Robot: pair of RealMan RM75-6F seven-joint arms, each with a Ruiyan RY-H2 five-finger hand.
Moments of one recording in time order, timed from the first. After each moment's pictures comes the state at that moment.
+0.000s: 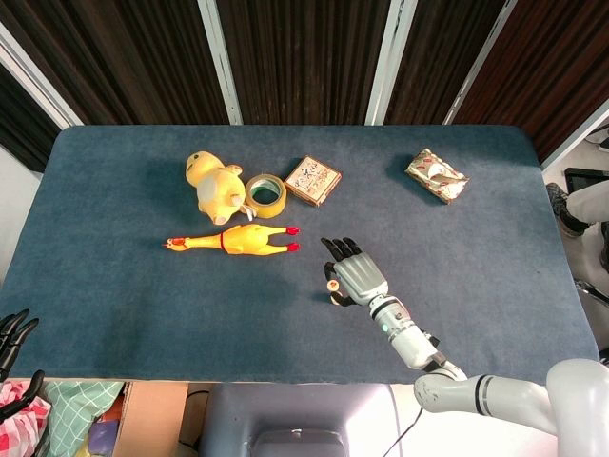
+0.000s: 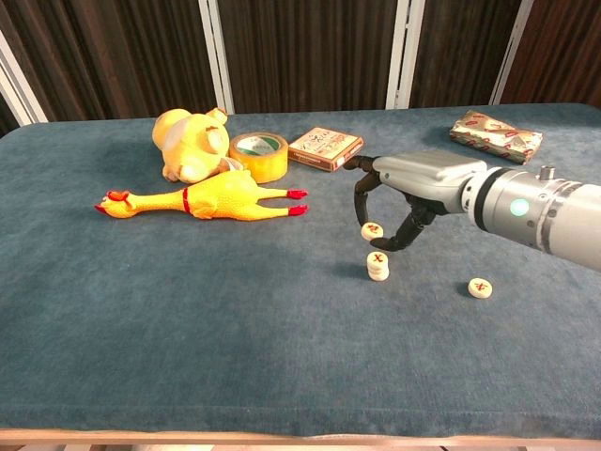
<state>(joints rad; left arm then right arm) 0.03 -1.07 0.07 -1.39 1.75 1.77 -0.27 0.78 -1.61 0.17 -1.43 -1.08 0.89 -0.42</state>
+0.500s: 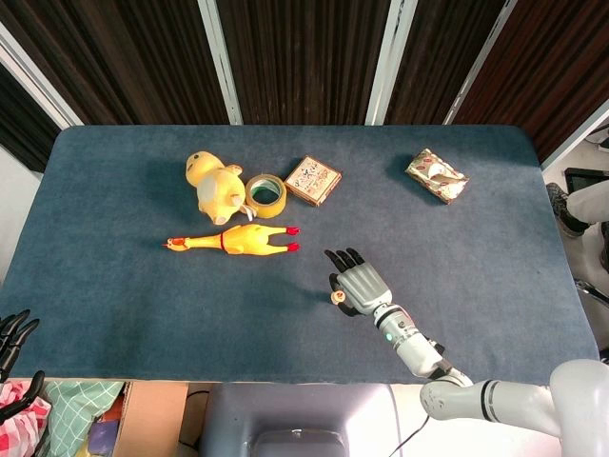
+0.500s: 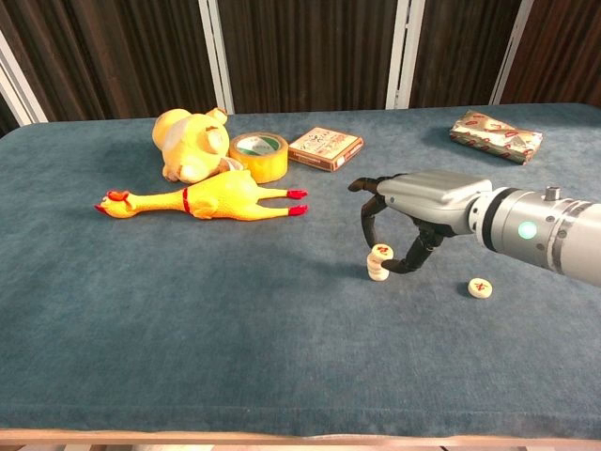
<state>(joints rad) 0.03 -1.07 0.07 -1.39 1.76 1.77 -0.27 0.78 -1.61 0.12 -1.44 -1.06 0.88 -0.48</state>
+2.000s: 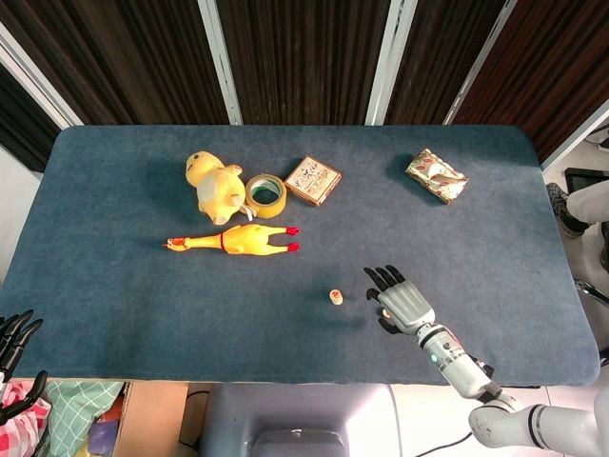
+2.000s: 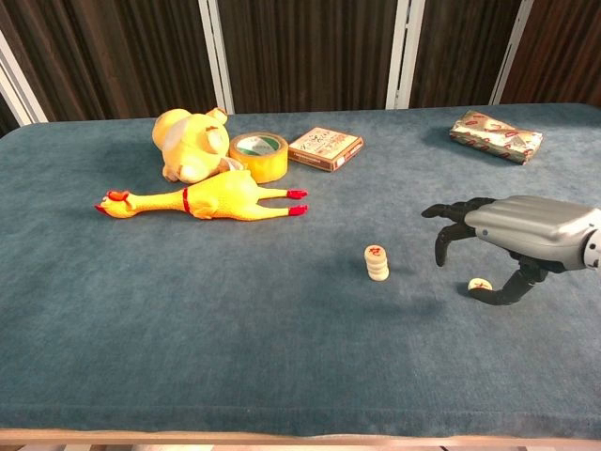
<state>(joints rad) 0.03 -1.07 0.07 -1.40 1.76 1.76 -0.27 0.63 -1.48 -0.03 -1.44 -1.26 0.97 -0.34</state>
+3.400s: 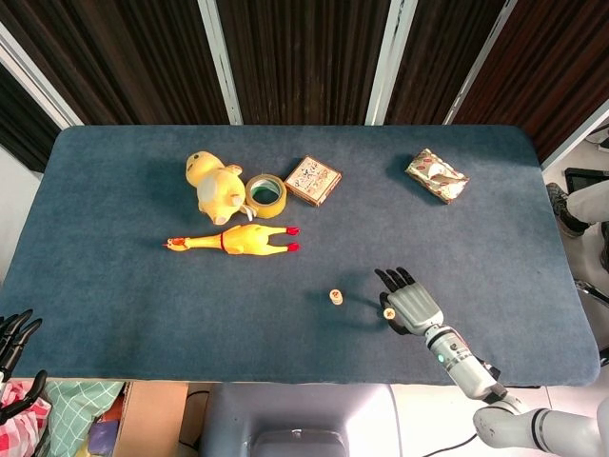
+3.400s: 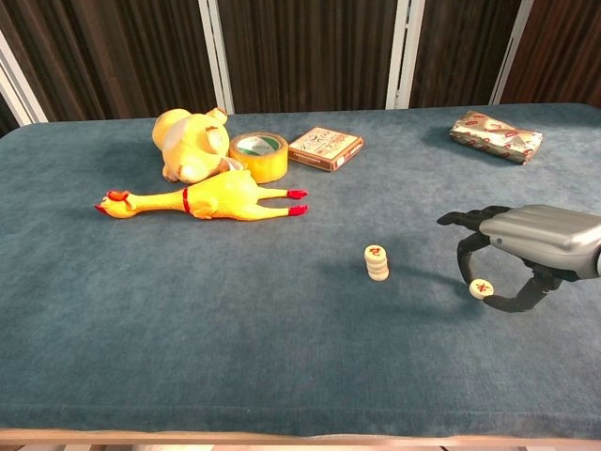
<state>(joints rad) 0.03 -1.07 0.07 -1.40 1.76 1.76 -0.27 0.58 -1.49 0.00 -1.38 -1.29 0.93 -0.31</state>
